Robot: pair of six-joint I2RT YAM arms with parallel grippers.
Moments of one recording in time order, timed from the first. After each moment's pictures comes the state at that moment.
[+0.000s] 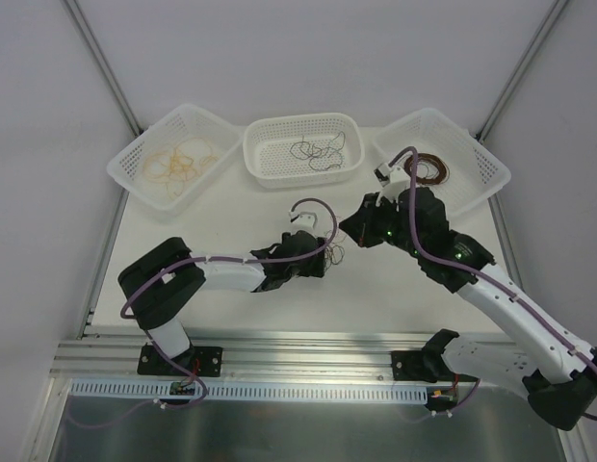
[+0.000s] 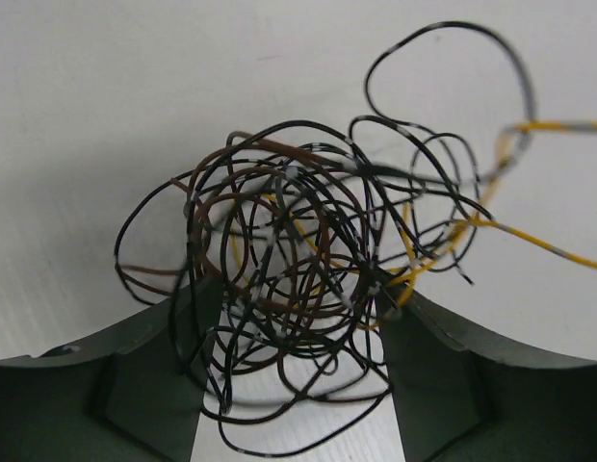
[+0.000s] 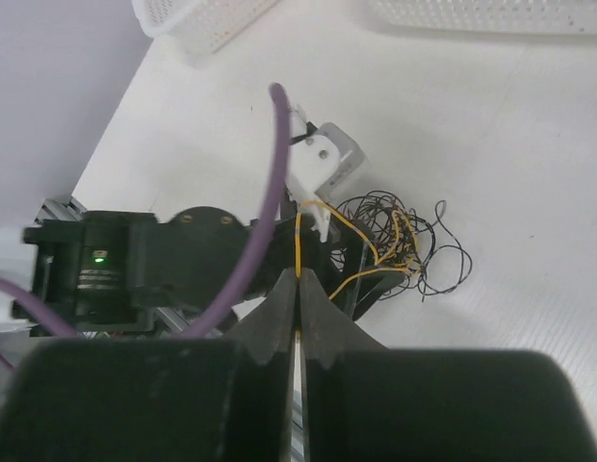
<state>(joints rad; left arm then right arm) -0.96 1.67 0.78 0.20 -0.28 -0.61 0.73 1.00 1.02 -0.43 -0.06 0.47</state>
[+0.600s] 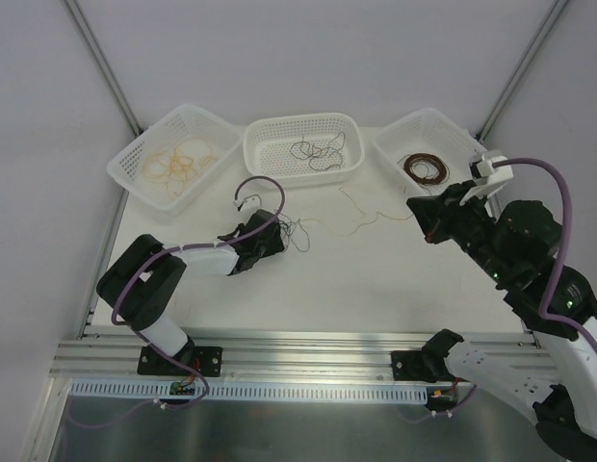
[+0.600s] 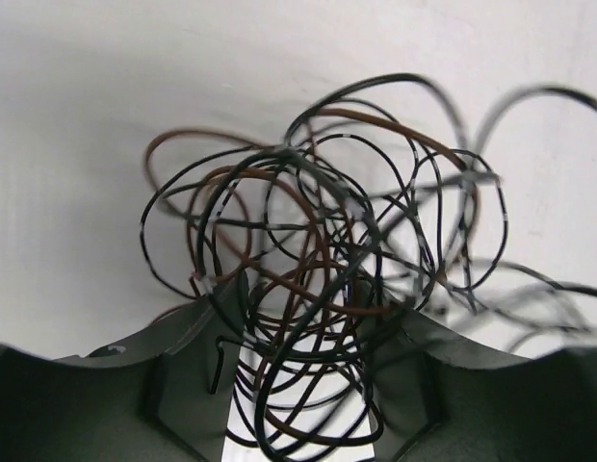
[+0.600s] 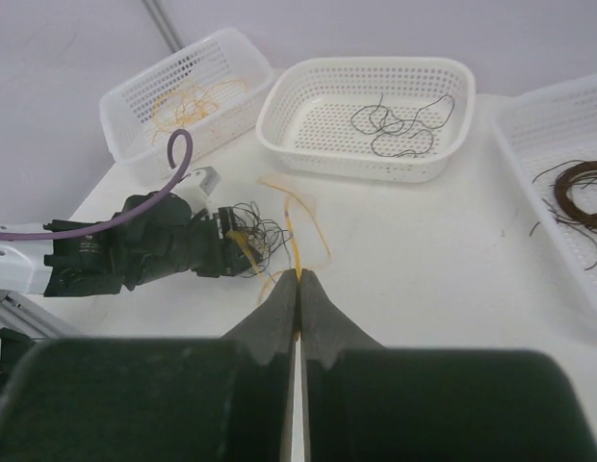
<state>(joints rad) -0.68 1.62 0.72 0.09 -0.35 -0.80 0.68 0.79 1.38 -0.75 0.15 0.27</state>
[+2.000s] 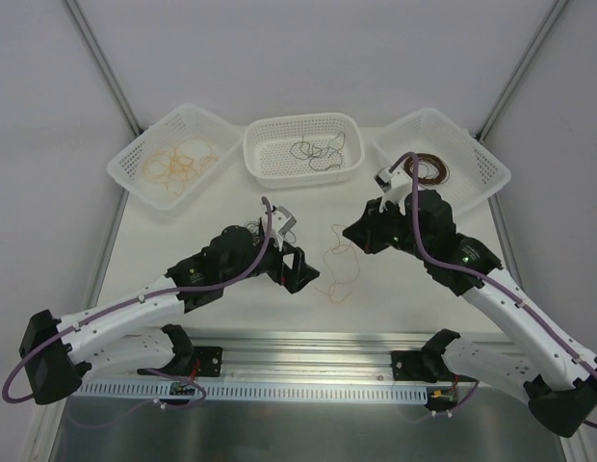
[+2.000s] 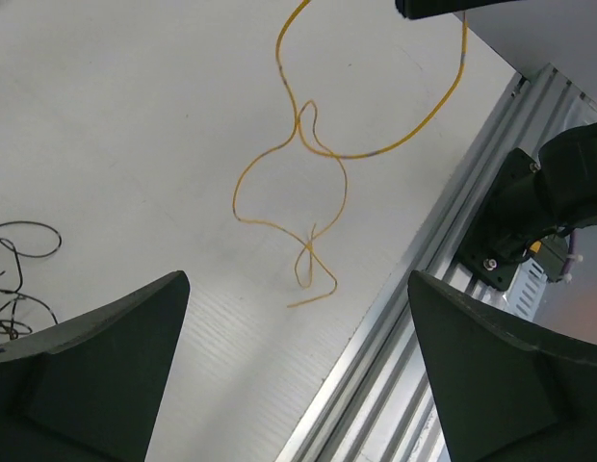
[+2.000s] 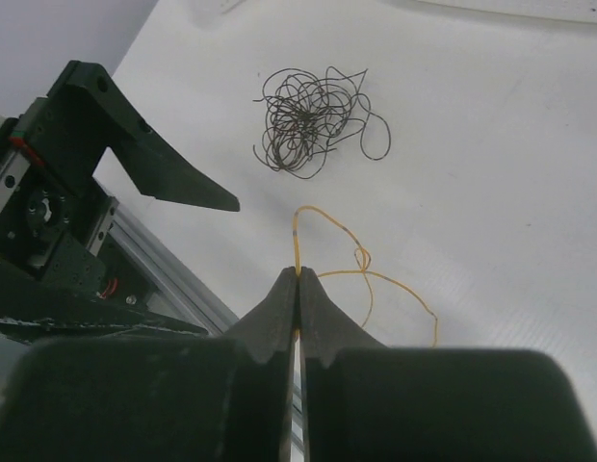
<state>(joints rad) -0.93 0.96 0.70 -0.06 0.10 -0.32 0.69 0.94 1.03 -0.51 -0.15 0.37</state>
